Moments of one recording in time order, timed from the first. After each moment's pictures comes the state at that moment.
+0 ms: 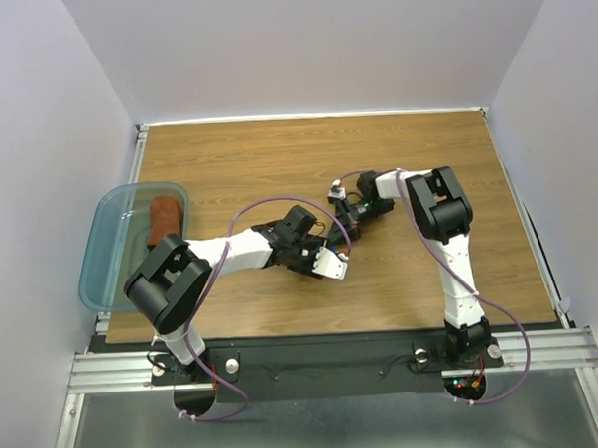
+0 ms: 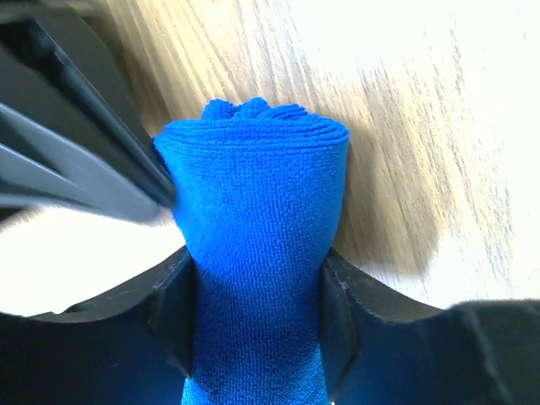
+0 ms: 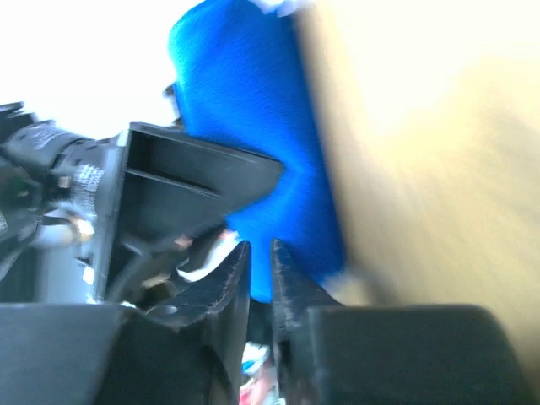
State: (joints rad) left arm -0.81 1.67 0.90 -0.23 0.26 1.15; right arm 0.34 2.39 1.54 -0.87 -1.42 -0.07
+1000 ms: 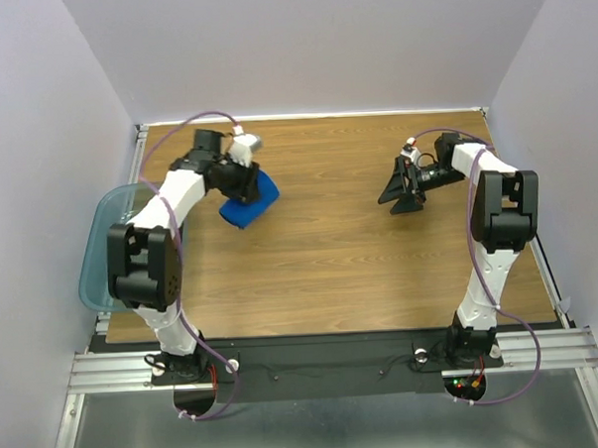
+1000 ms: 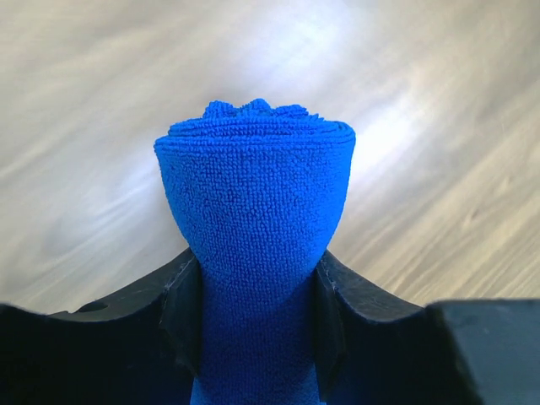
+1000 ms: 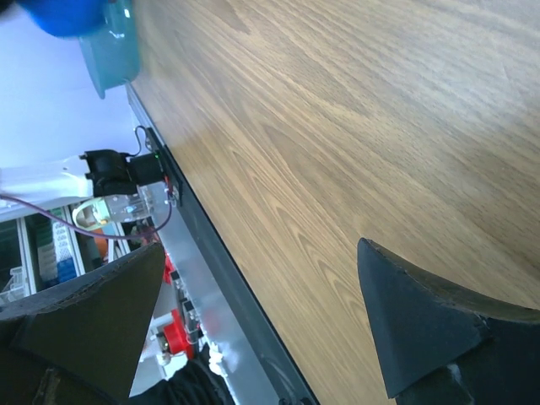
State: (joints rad) left arm -0.24 1.75 1.33 -0.53 0.48 0.26; right arm -0.07 2.08 1.56 -1.03 -1.06 -0.18
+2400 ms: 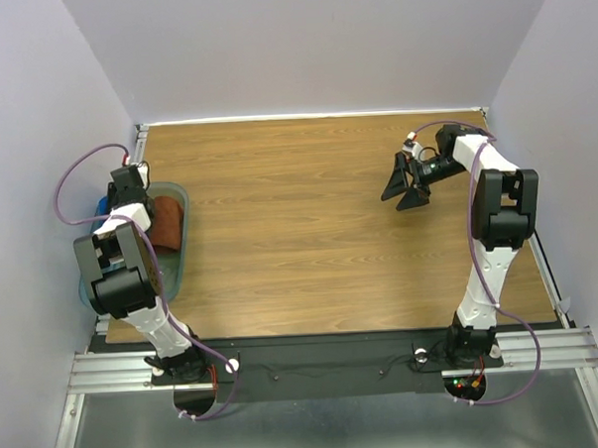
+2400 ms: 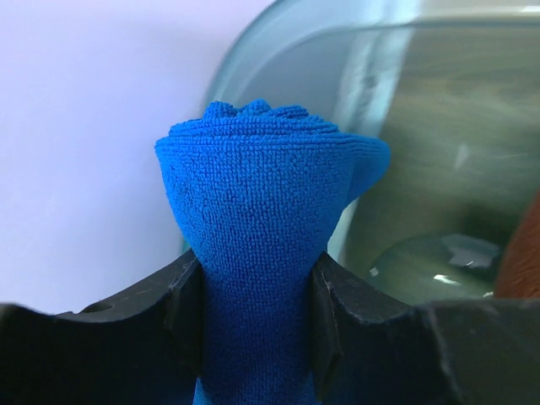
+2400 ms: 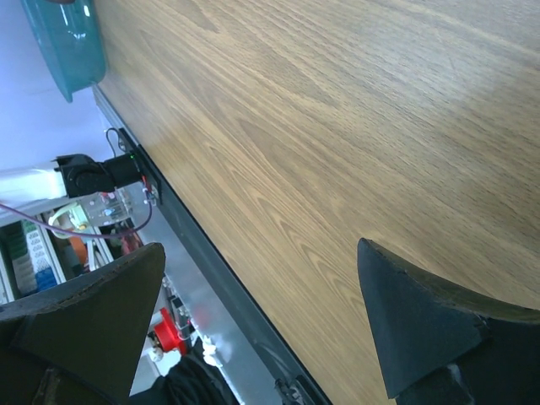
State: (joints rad) left arm 0.30 1.70 1.00 0.00 -0.50 0.51; right arm -0.08 2.11 1.68 -1.15 -0.94 -0.19
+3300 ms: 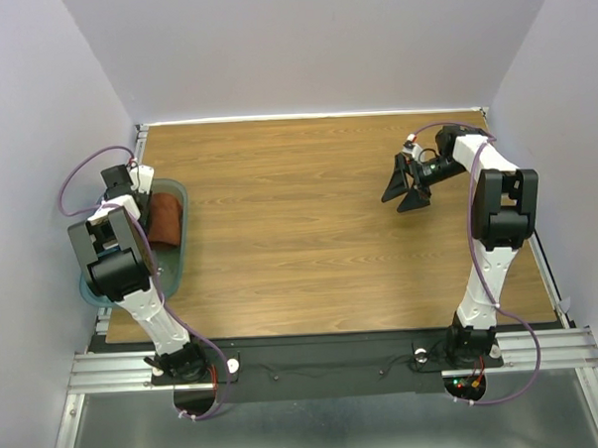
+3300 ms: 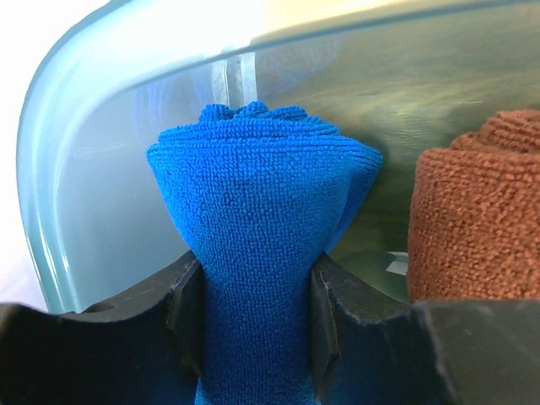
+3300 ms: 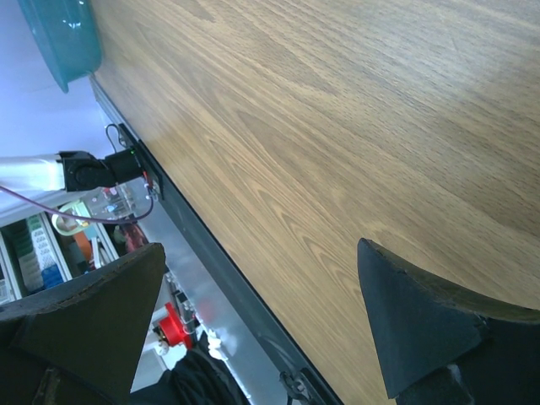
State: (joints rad) left arm 0.37 1.87 1.14 -0.12 -0.14 0.61; right arm -0.08 2.11 1.68 -1.17 -0.93 -0.20
